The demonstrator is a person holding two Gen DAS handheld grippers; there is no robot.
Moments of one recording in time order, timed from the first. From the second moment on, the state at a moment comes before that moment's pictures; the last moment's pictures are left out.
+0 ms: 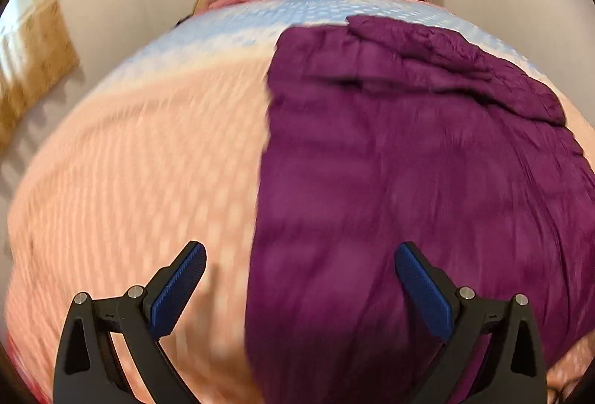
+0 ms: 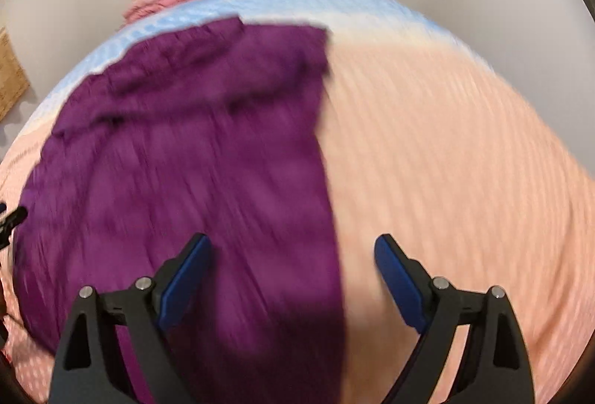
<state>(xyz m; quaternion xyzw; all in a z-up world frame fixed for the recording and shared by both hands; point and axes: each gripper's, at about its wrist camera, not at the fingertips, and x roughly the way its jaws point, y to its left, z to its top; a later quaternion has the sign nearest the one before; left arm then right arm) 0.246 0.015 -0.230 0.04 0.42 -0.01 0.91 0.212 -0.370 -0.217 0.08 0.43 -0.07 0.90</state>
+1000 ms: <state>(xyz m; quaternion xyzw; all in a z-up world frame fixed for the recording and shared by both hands) 0.150 0.025 -0.119 -0.04 0.31 -0.17 0.93 0.111 -0.349 -0.128 0.15 0.35 0.08 0.92</state>
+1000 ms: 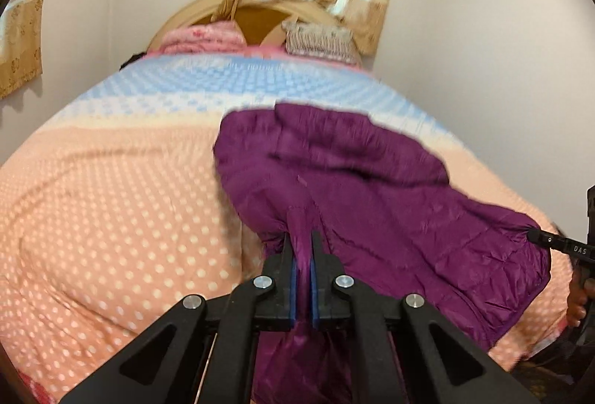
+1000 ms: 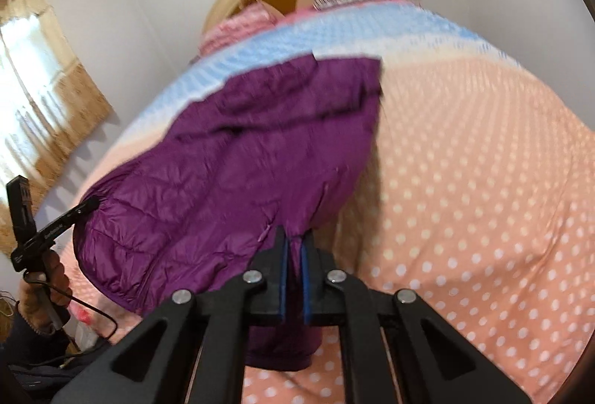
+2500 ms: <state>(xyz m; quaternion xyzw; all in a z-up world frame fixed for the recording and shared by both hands) 0.388 -0.094 -0.161 0.17 0.21 0.08 0.96 0.381 -0.273 -0.152 0.01 0.34 0.04 0.94</state>
